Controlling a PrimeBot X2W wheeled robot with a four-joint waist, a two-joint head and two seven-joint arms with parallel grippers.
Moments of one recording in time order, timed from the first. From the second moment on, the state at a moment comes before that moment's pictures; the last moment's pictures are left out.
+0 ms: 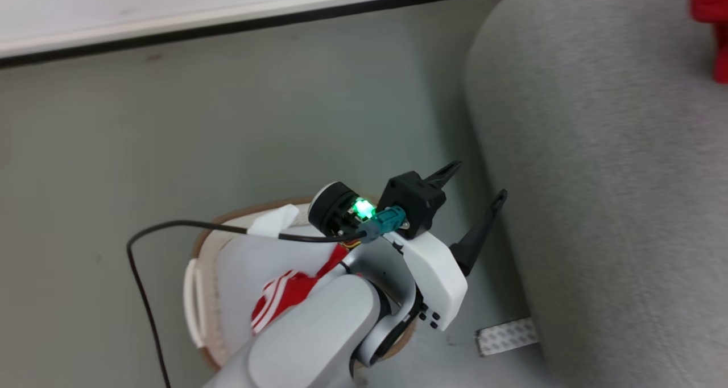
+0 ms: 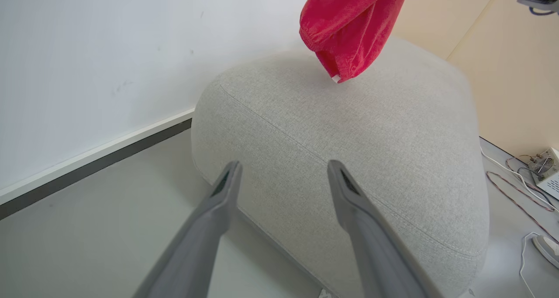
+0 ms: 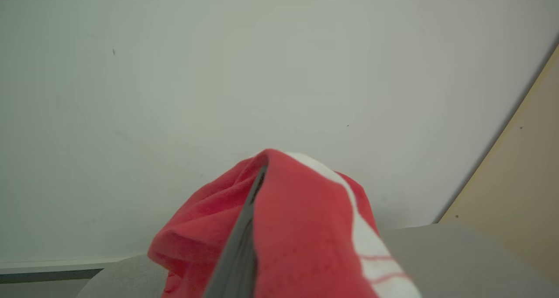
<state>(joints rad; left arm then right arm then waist) -0.73 0.09 -0.84 0.18 -0.42 0.10 0.11 -1.11 -0.56 0.16 0.87 0.43 0.13 -0.26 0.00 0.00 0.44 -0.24</state>
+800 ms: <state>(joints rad) -0.63 0.12 -0.80 0.25 -0.48 0.16 0.01 -0.79 -0.38 -0.19 1.03 0.20 0.13 -0.26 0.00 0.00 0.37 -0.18</state>
